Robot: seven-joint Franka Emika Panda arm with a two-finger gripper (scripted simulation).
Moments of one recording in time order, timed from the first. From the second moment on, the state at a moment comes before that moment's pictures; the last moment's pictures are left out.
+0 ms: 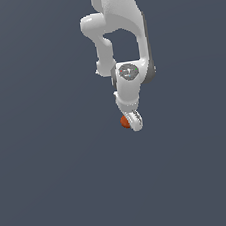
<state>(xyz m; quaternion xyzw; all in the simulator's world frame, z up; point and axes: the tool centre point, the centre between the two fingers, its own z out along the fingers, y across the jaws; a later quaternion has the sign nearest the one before) -0.073 0.070 0.063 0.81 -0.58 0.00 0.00</state>
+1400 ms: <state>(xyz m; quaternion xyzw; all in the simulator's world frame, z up) 0.036 0.199 0.141 0.81 -0.58 0.00 0.00</state>
